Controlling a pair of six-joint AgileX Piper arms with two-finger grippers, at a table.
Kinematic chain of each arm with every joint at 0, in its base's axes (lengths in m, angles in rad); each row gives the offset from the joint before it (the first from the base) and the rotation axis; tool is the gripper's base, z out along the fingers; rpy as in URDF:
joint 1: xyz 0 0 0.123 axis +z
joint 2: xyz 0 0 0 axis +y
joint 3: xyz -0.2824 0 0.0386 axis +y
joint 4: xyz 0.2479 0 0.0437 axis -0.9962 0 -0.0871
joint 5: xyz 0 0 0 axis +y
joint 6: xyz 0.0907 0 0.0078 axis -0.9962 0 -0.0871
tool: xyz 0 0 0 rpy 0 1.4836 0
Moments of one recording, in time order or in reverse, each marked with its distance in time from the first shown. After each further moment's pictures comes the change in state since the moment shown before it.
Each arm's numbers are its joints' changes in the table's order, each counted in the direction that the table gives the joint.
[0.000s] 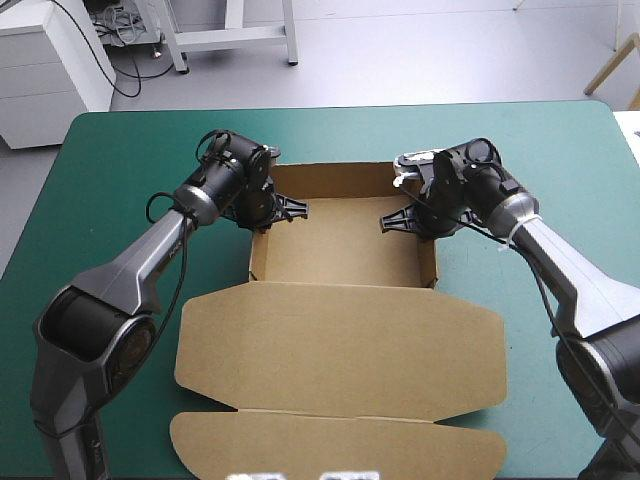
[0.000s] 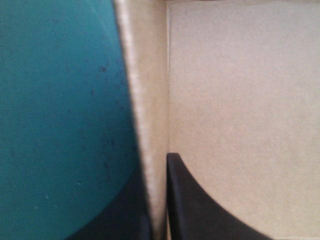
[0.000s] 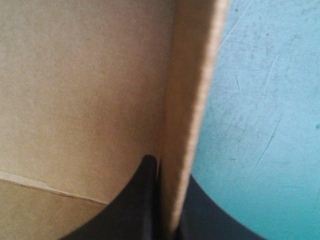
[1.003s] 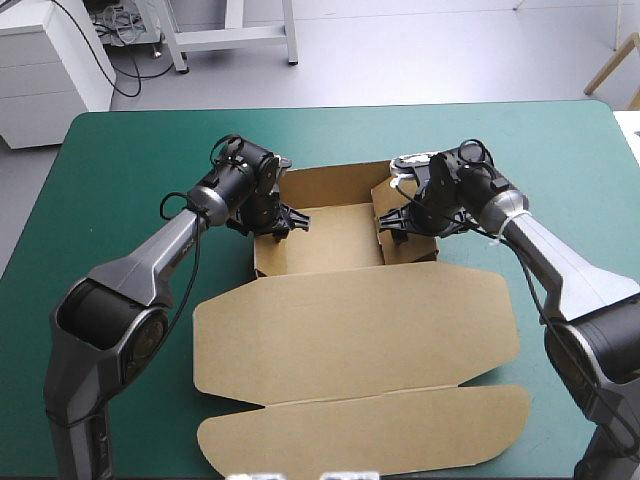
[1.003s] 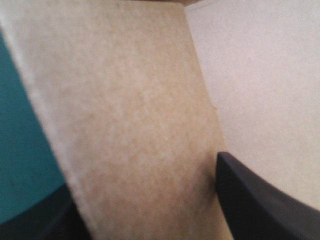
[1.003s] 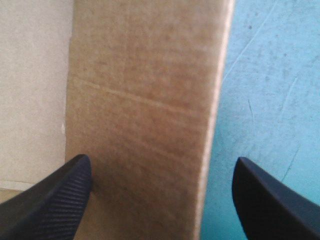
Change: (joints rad) left arm 0.000 0.058 -0.005 -0.013 -0.013 -0.125; right arm -0.020 0.065 0.003 -0.023 -0.071 0.026
